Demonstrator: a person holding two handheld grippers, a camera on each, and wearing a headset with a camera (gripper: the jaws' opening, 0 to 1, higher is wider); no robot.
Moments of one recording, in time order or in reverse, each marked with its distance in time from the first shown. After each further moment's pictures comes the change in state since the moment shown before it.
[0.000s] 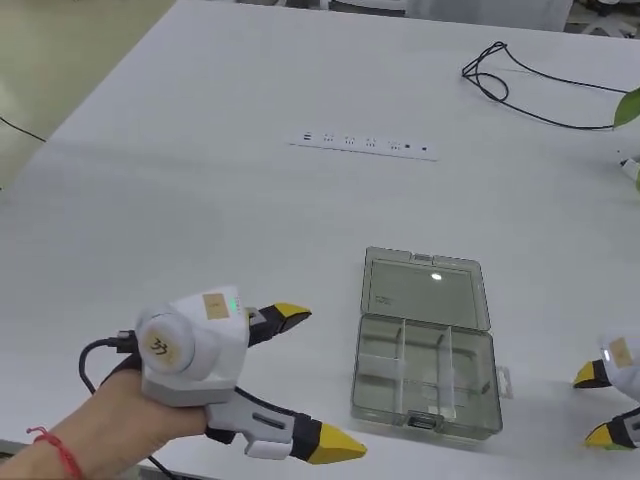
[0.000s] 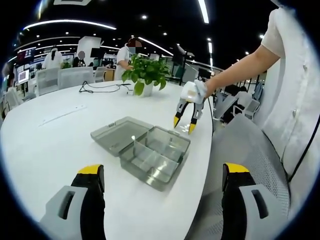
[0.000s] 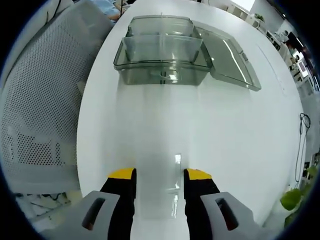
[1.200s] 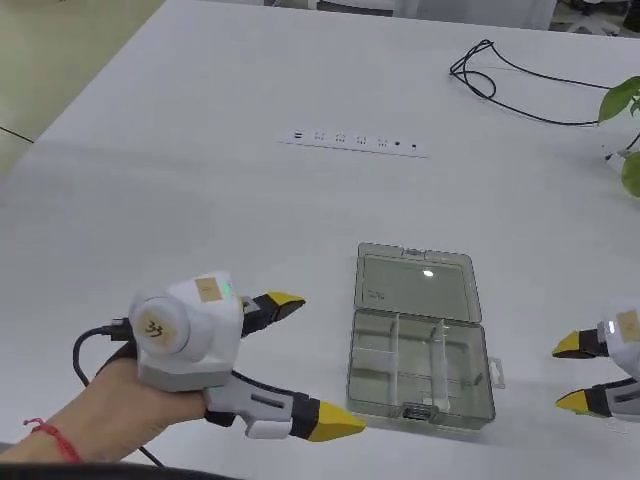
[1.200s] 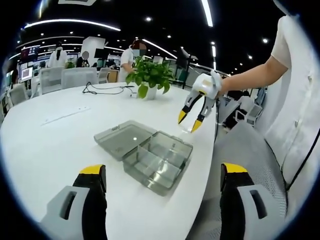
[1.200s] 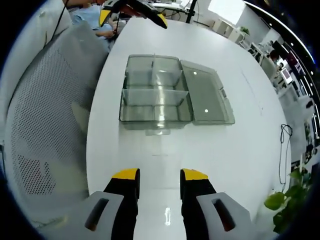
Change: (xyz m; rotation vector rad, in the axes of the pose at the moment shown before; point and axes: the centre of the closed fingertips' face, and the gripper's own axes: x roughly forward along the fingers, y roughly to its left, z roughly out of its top) left arm 0.000 0.007 0.015 -0.042 -0.034 0.022; right arm -0.053 -0.003 0.066 0.018 -0.155 -0.157
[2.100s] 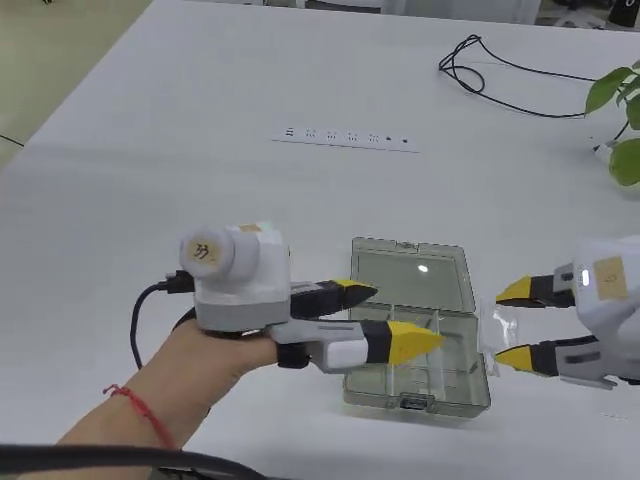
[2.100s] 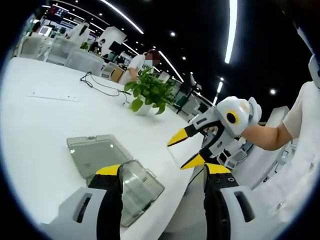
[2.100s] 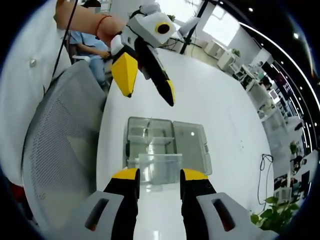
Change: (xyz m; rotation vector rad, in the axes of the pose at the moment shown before) left arm 0.041 -0.026 0.067 -0.367 -0.150 -0.121; right arm -0.046 0.004 0.116 -0.057 -0.149 -0.127
